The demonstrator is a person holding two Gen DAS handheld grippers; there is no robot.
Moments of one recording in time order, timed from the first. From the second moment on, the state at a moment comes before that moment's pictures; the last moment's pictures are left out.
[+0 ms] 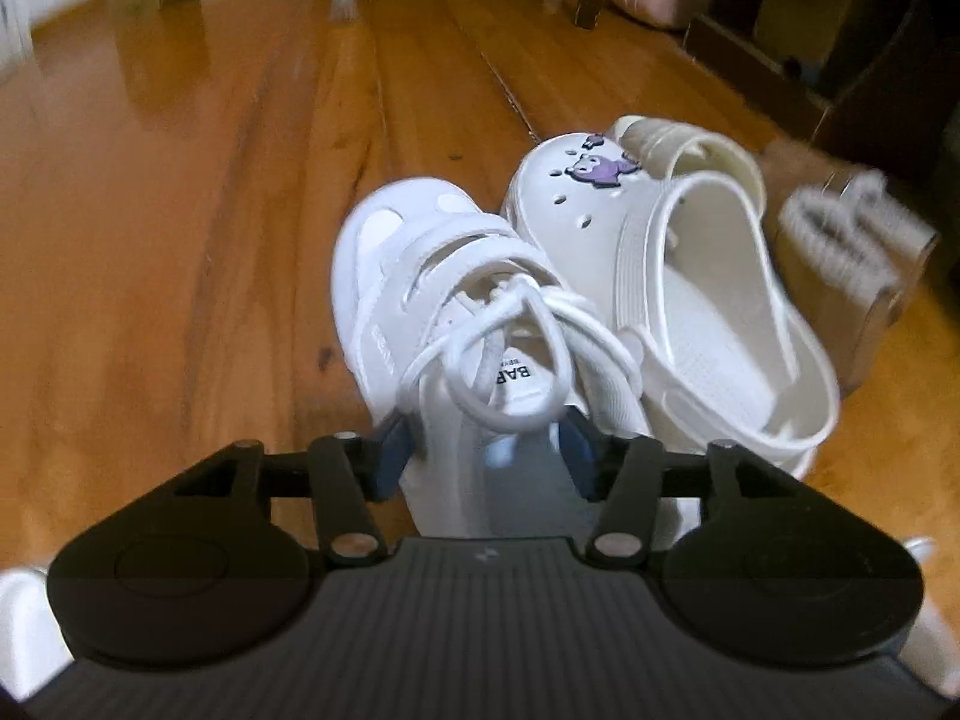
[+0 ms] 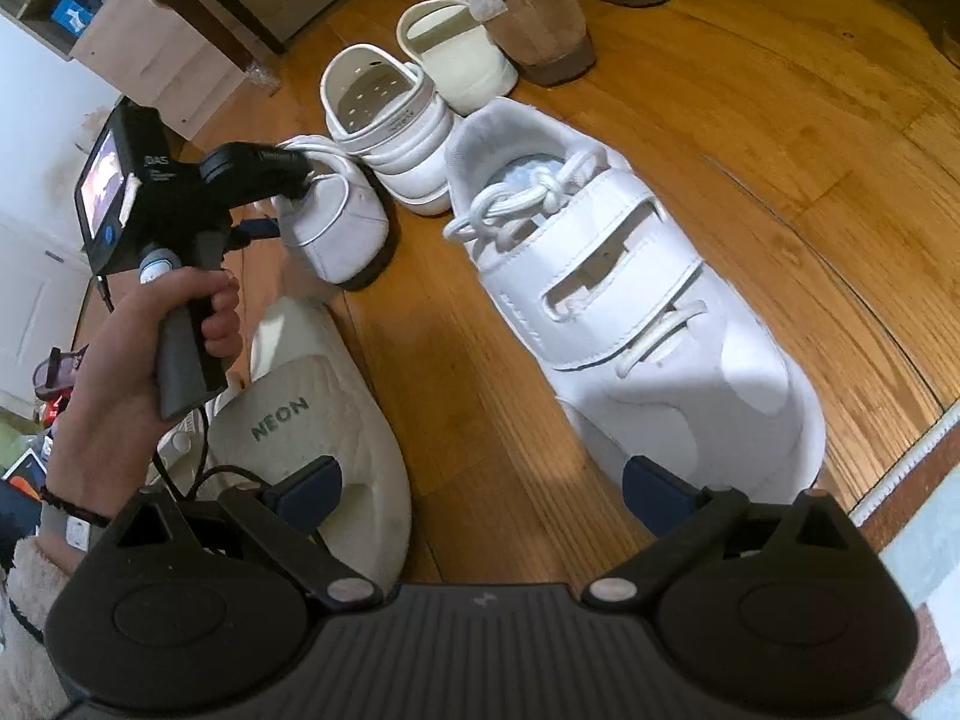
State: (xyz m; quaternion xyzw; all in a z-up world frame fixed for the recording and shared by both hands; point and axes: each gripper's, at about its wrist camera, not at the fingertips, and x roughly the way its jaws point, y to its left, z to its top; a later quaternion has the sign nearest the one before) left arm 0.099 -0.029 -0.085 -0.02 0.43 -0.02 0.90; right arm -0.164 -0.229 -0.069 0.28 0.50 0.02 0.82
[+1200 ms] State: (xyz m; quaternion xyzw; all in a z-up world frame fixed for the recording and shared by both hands) left arm 0.061 -0.033 -0.082 -0.01 0.45 0.00 0.89; right arm -0.141 -0.222 -0.058 0.27 0.48 0.04 0.83
